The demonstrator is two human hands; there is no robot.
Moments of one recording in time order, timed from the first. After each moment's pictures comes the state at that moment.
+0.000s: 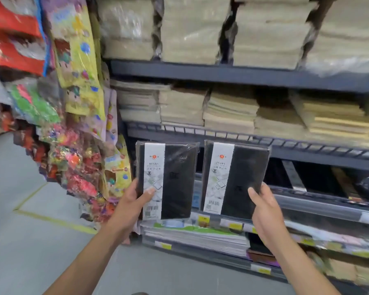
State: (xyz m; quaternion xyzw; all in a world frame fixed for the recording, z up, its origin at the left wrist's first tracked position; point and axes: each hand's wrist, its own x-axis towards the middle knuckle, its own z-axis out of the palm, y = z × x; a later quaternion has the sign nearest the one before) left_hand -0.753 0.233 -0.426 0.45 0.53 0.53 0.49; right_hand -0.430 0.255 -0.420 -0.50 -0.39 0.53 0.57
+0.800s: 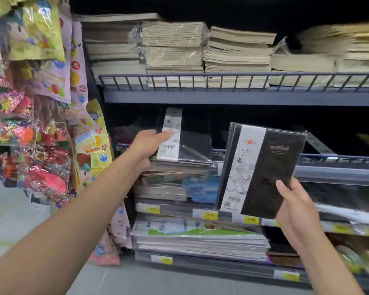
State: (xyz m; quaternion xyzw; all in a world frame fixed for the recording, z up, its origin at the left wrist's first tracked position) left_hand -0.732 0.391 -0.461 0.45 0.57 0.49 0.47; right_hand -0.418 0.270 -0.550 -0.43 -0.38 0.48 0.66
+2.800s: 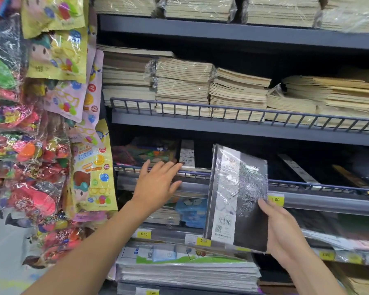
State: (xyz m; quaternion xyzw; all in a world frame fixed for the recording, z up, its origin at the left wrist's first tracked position) left_hand -0.738 0.394 -0.531 0.80 0.55 0.21 -0.15; right_hand -0.459 0.266 -0.514 -0.54 -0.29 0.48 0.63
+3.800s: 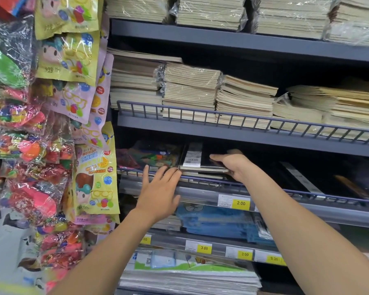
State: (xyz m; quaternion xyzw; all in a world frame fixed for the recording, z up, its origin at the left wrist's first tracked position) left_hand -0.736 0.382 -0.533 0.80 0.55 0.21 -0.11; right_hand -0.512 0.436 -0.436 -0.64 -0.47 0.42 0.44
